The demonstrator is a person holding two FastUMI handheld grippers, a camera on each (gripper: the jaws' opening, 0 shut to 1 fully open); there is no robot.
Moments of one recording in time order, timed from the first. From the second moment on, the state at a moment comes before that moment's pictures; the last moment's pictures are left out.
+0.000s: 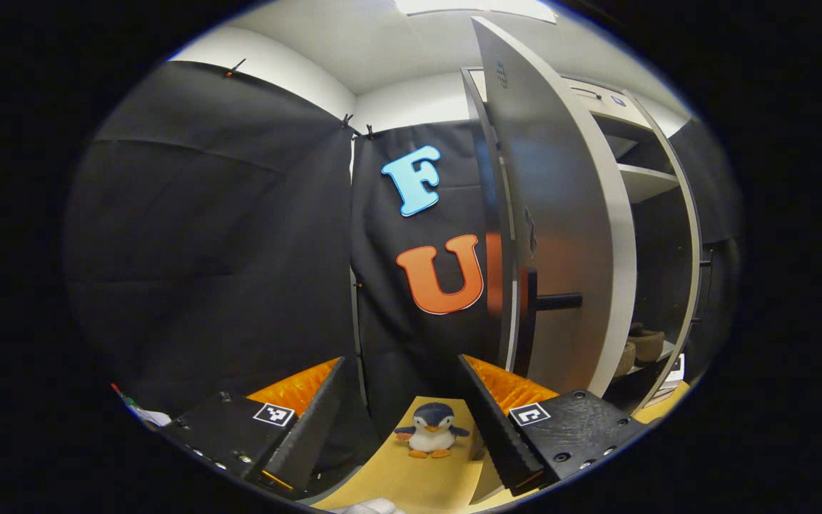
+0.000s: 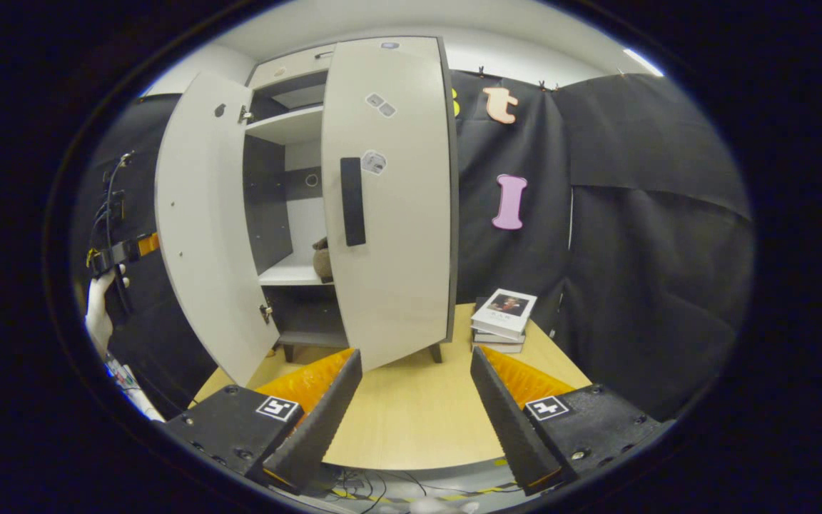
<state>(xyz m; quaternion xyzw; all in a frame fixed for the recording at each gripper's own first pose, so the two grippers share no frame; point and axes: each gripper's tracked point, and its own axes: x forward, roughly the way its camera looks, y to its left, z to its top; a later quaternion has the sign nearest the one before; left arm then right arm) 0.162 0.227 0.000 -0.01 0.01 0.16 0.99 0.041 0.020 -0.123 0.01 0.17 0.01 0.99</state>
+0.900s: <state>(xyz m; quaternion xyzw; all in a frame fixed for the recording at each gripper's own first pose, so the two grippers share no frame) 0.176 0.121 0.002 -0.01 0.02 0.08 1.00 0.055 0.013 -0.120 0.01 0.16 0.04 0.99</state>
